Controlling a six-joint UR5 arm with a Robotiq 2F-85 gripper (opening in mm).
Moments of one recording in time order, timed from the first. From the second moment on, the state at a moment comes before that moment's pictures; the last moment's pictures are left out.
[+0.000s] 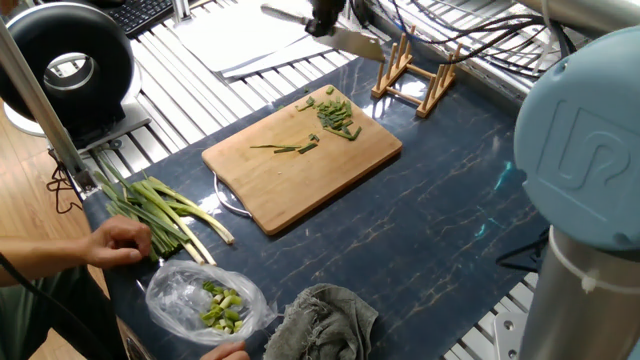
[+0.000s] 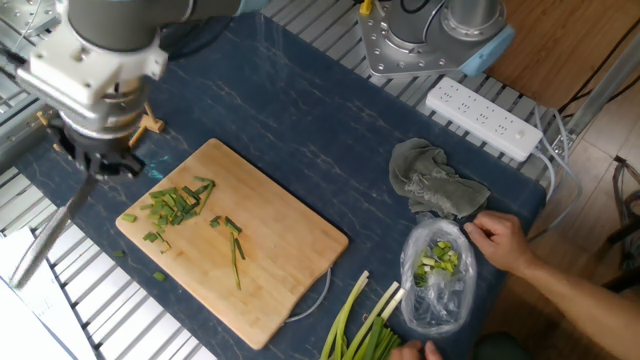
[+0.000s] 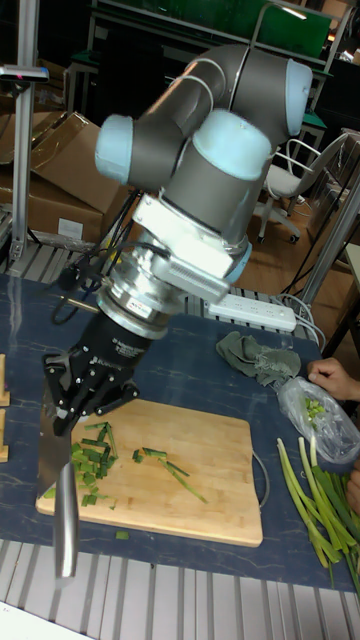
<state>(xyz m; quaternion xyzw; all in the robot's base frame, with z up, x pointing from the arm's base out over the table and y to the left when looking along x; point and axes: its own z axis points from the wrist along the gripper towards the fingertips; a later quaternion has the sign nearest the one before) 0.693 -0.139 0.173 -0.15 0.96 -0.19 0.11</state>
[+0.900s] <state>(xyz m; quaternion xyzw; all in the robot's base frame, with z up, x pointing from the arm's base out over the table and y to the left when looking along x) 0.634 -0.207 0.176 -0.19 0.96 -0.18 0.08</state>
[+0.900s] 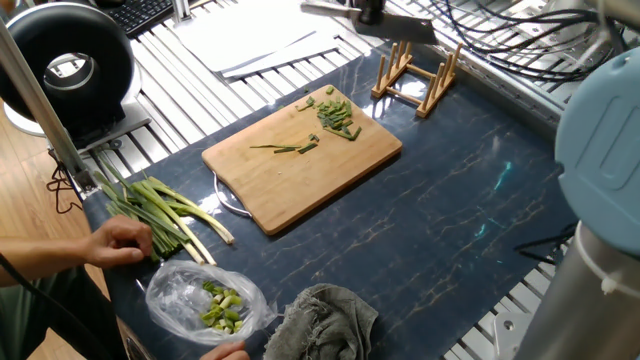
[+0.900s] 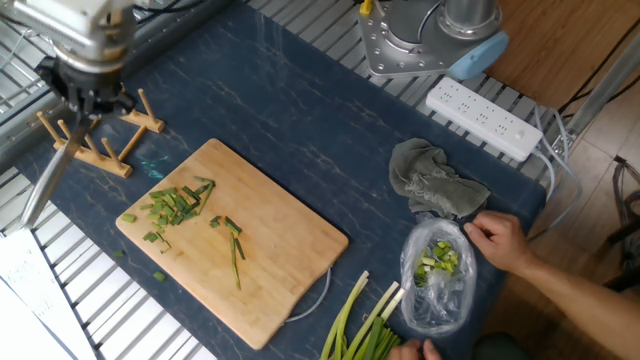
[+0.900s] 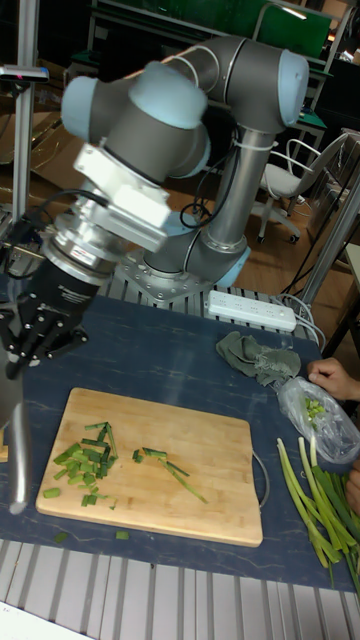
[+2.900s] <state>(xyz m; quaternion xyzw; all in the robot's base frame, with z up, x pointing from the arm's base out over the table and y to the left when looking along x) 0.604 -0.236 0.091 -0.19 0.97 -0.11 0.12</state>
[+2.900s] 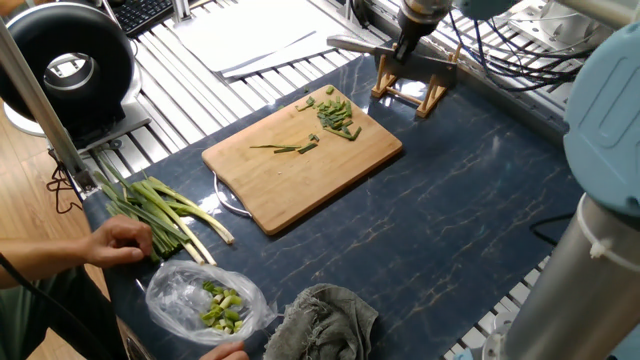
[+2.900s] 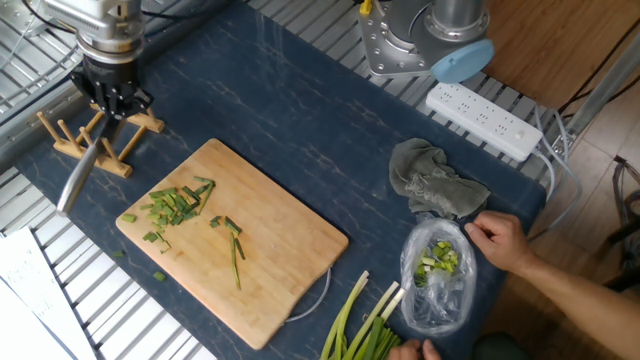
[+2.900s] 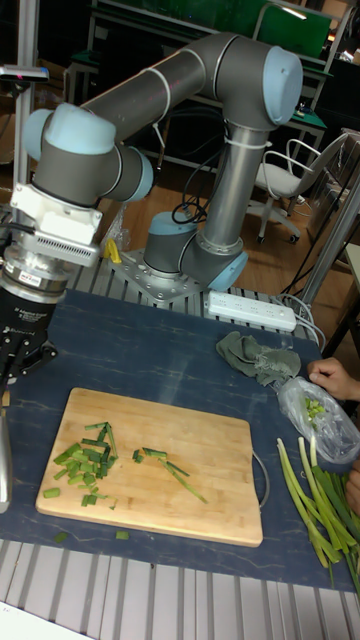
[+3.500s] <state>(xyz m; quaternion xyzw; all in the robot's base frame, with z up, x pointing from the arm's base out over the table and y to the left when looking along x) 0.606 -0.230 0.082 -0.20 0.97 -0.09 0.13</state>
